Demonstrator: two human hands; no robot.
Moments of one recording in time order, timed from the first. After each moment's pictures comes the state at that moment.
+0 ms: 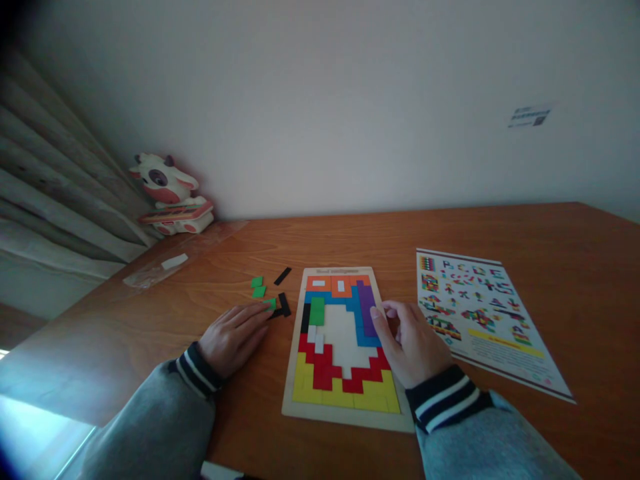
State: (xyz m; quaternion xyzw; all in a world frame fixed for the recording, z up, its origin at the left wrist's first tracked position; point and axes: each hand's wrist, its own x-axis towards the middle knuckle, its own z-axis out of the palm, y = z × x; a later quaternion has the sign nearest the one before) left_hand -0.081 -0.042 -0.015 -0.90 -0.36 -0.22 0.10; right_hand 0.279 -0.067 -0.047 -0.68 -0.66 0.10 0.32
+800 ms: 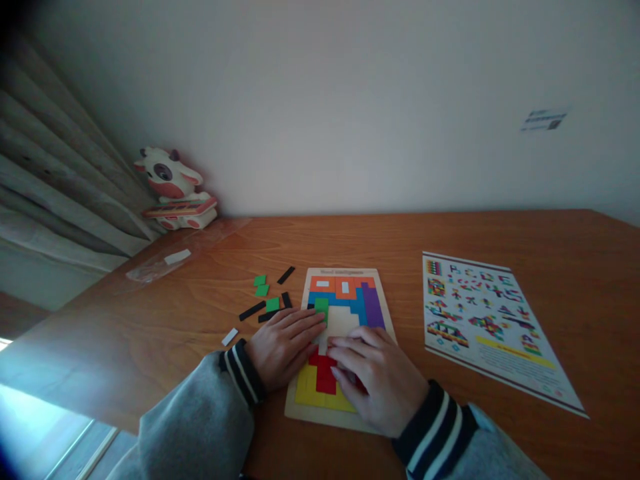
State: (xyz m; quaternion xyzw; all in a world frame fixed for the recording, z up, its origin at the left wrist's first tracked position) left_hand -0.004 -0.049 -0.015 -0.94 -0.29 -0.16 0.02; right_hand 0.226 -0.092 -0.017 -0.39 -0.88 0.10 0.26
